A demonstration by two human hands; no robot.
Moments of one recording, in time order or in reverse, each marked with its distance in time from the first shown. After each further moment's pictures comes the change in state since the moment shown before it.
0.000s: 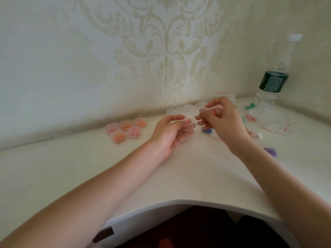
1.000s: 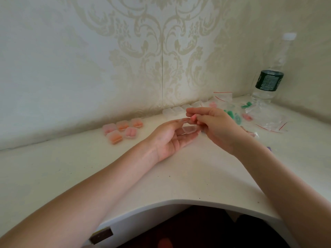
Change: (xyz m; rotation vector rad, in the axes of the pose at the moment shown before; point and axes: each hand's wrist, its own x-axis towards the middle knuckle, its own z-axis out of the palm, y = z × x) left_hand -0.006 0.003 0.001 -0.104 -0.193 -0.206; right_hand 0.001 -0.001 0.003 0.152 -0.233 0.200
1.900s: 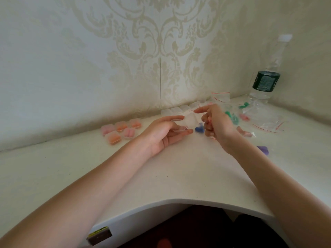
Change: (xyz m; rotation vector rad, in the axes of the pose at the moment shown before) left_hand 0.002 0.012 -0.006 0.189 0.123 0.055; right_hand 0.016 0.006 -0.007 0.002 0.236 0.145
